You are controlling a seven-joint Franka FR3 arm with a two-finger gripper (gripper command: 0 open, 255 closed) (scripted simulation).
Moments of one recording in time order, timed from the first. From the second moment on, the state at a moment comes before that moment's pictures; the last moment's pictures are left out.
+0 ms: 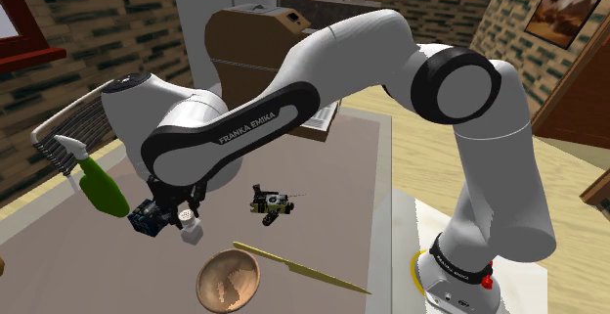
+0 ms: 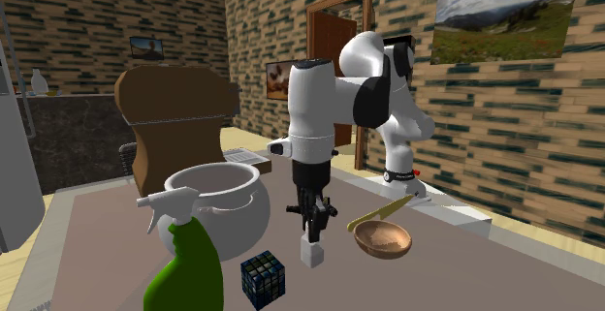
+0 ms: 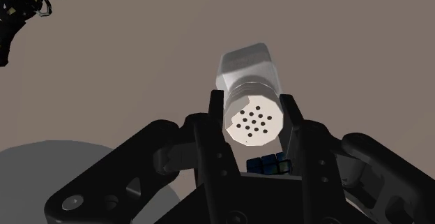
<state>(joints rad) 0.35 0.55 0.41 -1.50 -0.25 1.97 0.79</state>
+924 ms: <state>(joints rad) 0.35 0.52 0.42 -1.42 -0.23 1.86 0.78</state>
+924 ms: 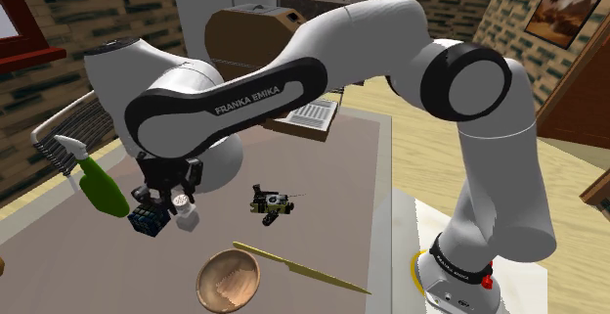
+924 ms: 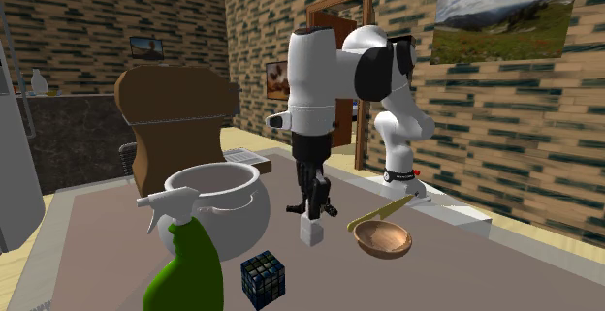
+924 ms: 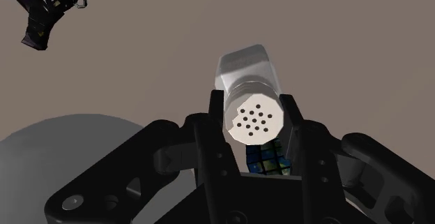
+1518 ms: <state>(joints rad) 0.36 0.50 0.43 -1.33 -0.22 1.75 0.77</state>
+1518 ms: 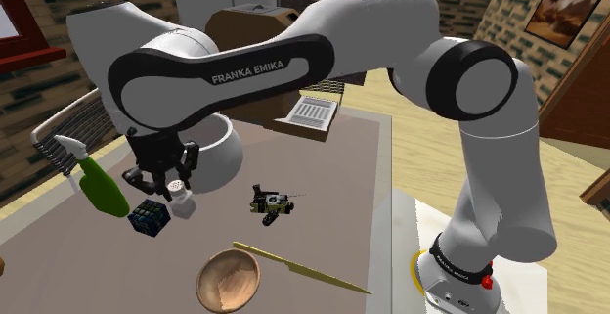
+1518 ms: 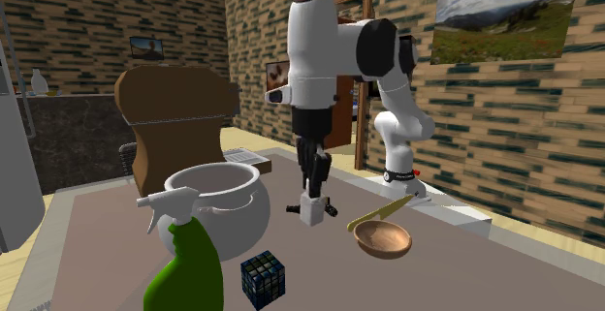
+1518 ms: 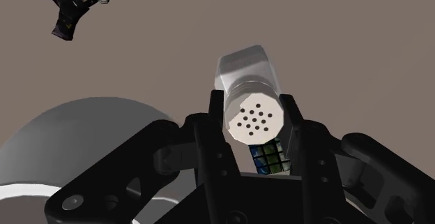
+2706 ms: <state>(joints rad) 0.37 0.10 0.52 -1.74 -0.07 1.79 0.88</state>
